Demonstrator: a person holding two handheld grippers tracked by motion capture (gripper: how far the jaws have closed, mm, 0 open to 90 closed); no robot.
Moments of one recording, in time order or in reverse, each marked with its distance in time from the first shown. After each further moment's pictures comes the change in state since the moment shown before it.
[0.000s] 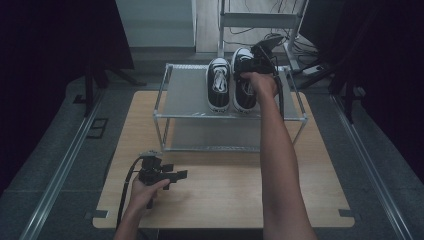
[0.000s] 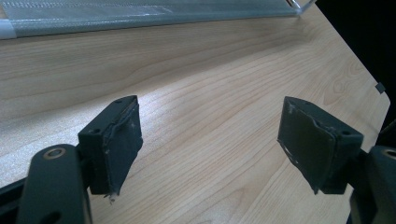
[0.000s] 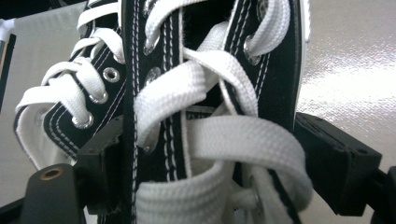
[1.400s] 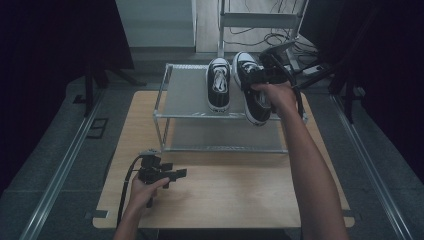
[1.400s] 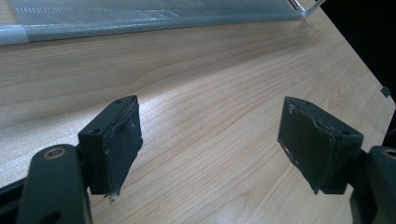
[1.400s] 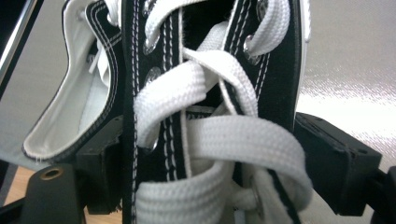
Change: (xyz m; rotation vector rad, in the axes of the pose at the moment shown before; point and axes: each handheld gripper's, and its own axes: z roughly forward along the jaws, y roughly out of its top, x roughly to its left) left arm 0.002 0.003 -0.001 -0.008 0.014 -0.006; right arm -0.018 -0.038 -0.043 -0.003 0.072 -0.192
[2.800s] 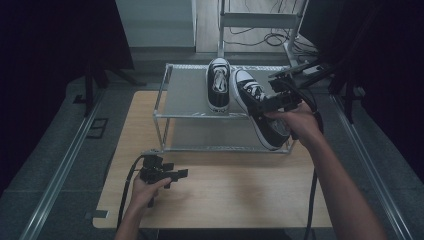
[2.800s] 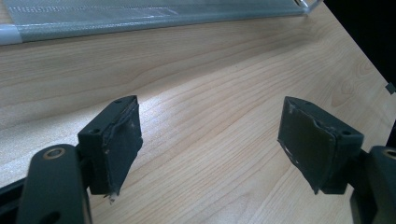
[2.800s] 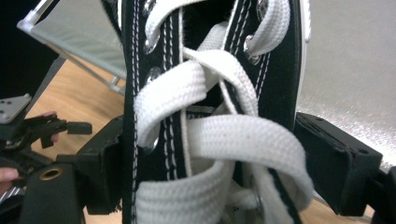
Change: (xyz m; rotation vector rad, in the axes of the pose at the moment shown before) left arm -0.002 0.001 0.004 0.013 0.008 0.010; right arm -0.015 -0.072 -0.034 -0.014 0.147 -0.260
